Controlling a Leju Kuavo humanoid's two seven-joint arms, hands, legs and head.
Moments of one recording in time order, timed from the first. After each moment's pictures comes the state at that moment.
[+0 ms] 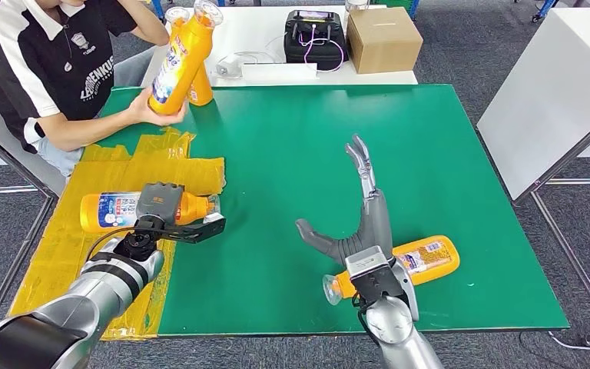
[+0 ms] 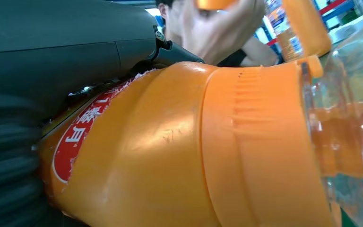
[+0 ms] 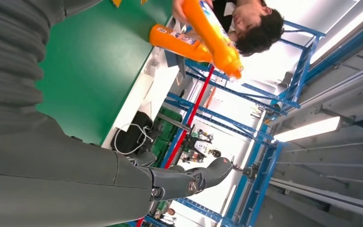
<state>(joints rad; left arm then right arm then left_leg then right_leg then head) -0.73 0.03 -0.43 -0.40 -1.49 0.36 0.29 -0.14 0.14 0.42 -1.59 0.30 -0.19 -0.46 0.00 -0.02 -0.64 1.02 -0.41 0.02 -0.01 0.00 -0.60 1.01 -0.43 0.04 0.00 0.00</state>
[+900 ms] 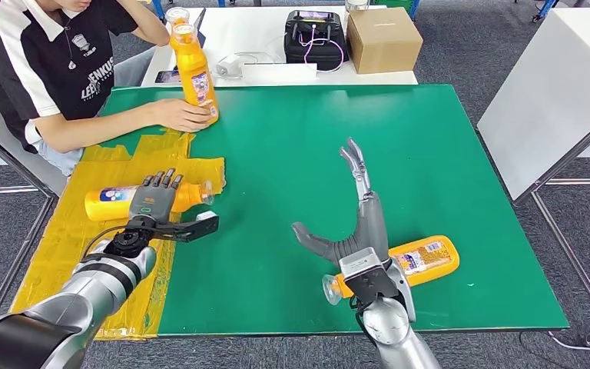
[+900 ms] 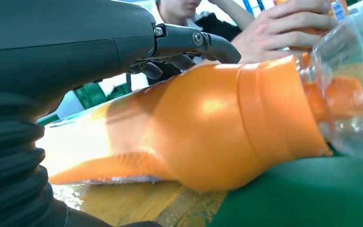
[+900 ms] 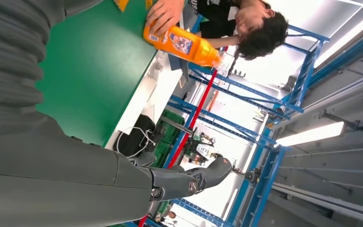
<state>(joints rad) -0.73 0.04 -0.35 -0.36 -1.41 0.35 0.16 -0.14 0.14 0.43 -1.57 0.31 -0.20 -0.45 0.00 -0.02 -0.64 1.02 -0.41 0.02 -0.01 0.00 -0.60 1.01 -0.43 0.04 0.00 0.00</state>
